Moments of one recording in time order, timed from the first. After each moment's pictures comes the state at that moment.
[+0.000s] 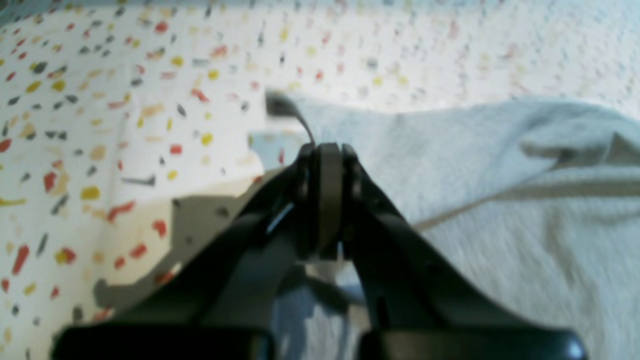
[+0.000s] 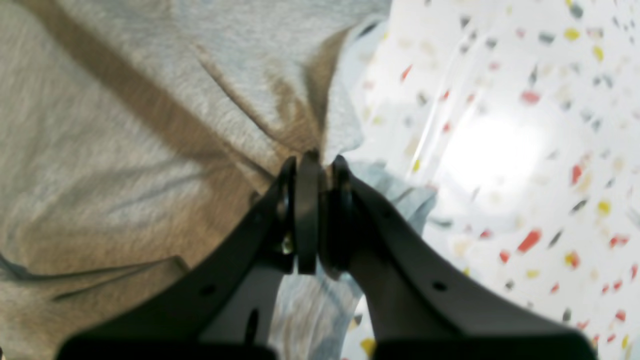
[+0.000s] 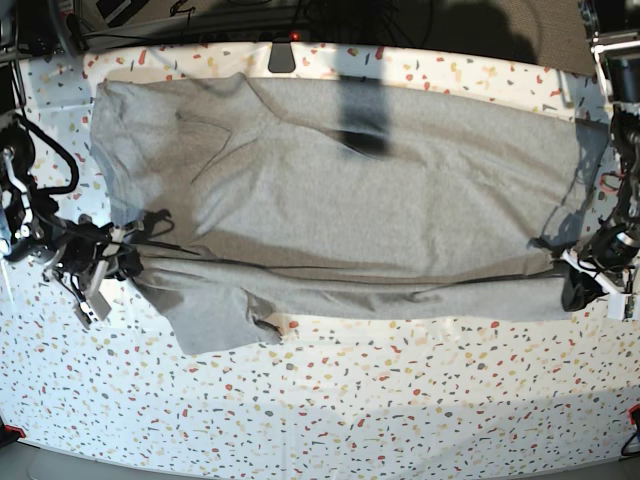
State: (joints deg) left arm -8.3 -24.9 -12.8 70.7 -25.5 -29.7 20.2; right arm 10.9 46.0 -12.7 81.6 41.1 22.8 -41.0
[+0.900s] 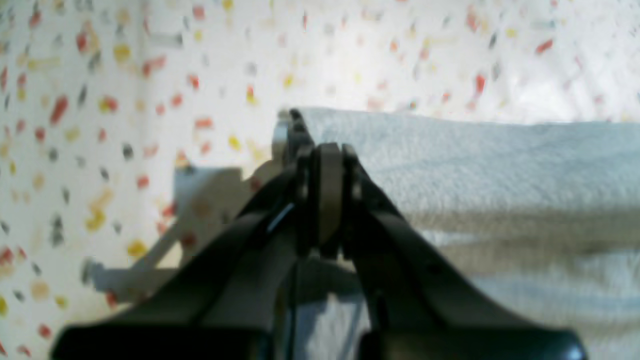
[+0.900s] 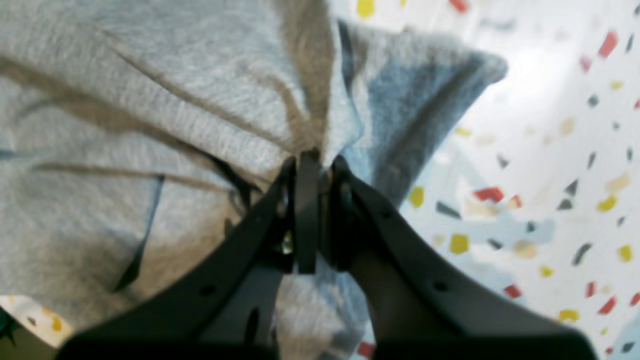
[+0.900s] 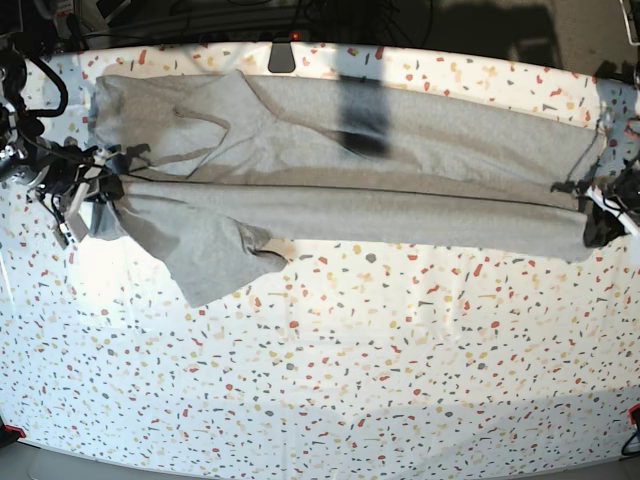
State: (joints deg) left arm 7.7 -30.8 -16.4 78.6 -30.6 -29.3 25.7; right arm -12.4 46.0 3.0 89.4 40.4 22.8 -42.2
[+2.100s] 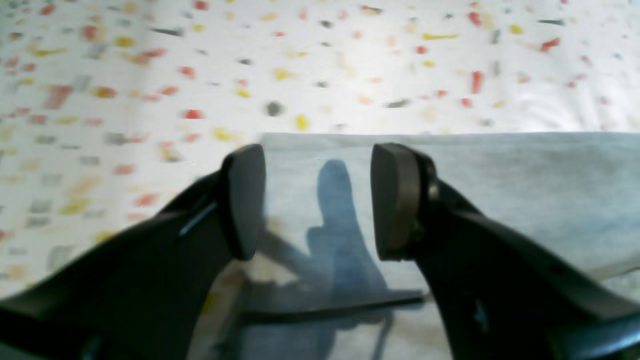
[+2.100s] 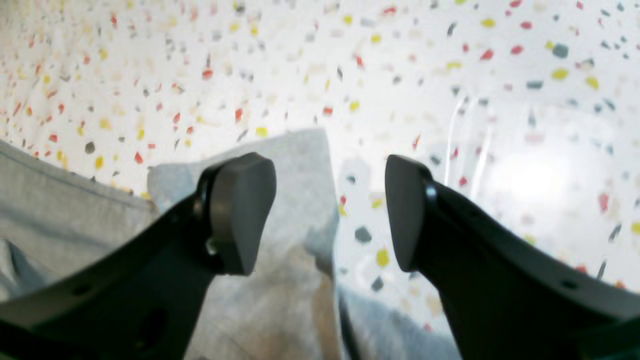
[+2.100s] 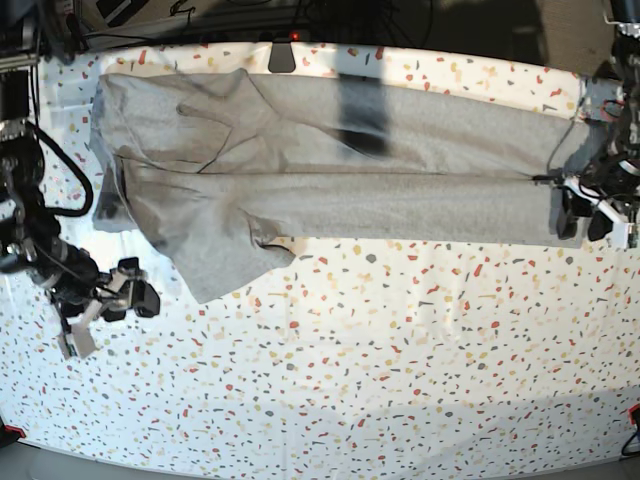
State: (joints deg) left arm 10.0 -24.7 -16.5 83.9 -27.3 -25.0 22.4; right arm 14.3 40.1 -6.8 82.4 48.6 19.8 -42.8
